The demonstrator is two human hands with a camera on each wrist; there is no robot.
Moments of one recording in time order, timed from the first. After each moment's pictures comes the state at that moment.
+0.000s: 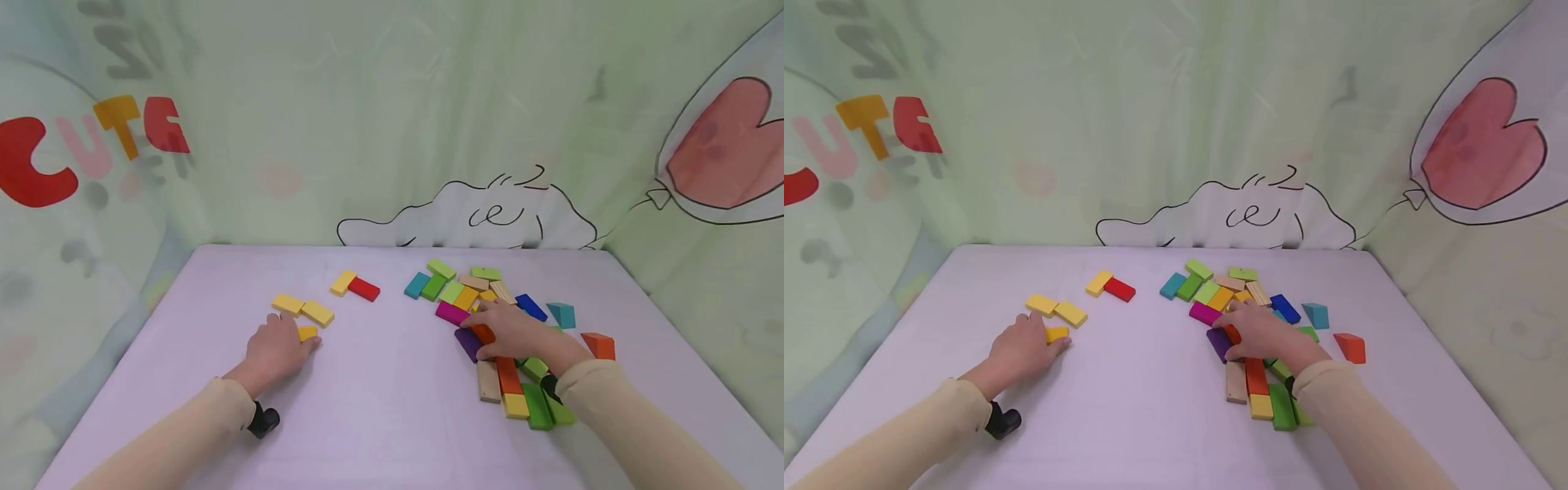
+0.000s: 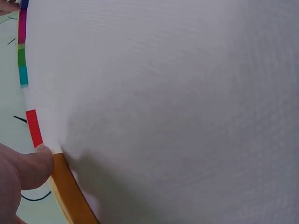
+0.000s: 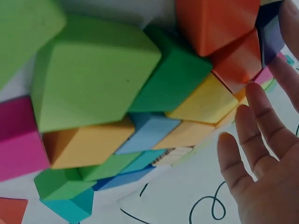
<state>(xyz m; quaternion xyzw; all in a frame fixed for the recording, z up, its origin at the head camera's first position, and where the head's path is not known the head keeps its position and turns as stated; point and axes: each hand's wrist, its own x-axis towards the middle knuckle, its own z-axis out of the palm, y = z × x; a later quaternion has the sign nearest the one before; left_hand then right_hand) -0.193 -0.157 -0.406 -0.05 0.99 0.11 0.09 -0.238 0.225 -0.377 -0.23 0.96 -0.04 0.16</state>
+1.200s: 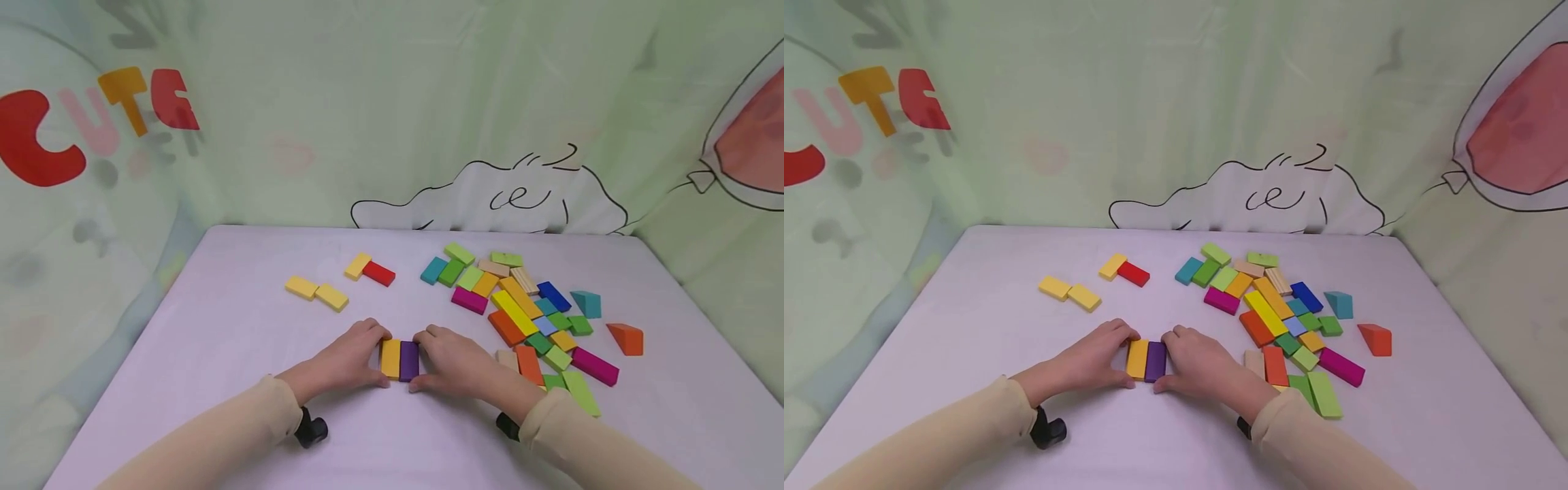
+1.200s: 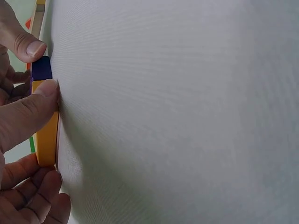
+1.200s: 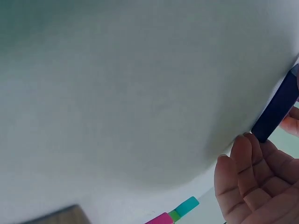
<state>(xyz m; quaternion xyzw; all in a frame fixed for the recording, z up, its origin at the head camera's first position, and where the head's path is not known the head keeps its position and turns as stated) -0.182 -0.094 -0.416 0.22 0.94 0.23 0.14 -0.189 0.111 -0.404 -0.25 0.95 -0.09 0.15</state>
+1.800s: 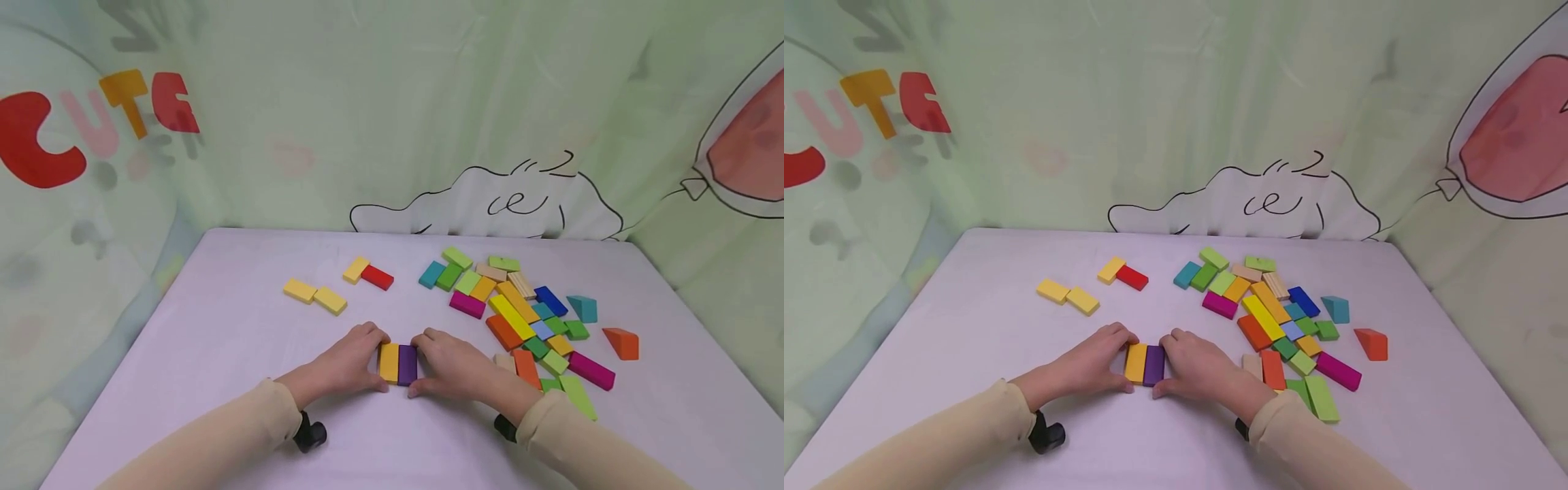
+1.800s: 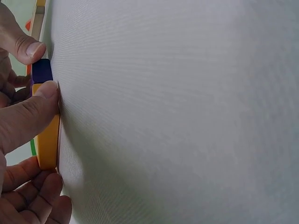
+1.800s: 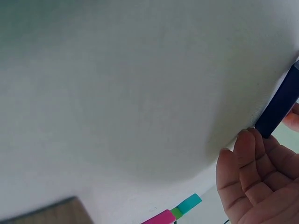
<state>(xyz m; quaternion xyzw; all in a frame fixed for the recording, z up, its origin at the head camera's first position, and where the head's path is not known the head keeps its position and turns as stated) -0.182 -0.093 -0.416 0.21 0.94 0.23 0.15 -0.191 0.113 -0.403 -0.26 0.95 -0.09 0.16</state>
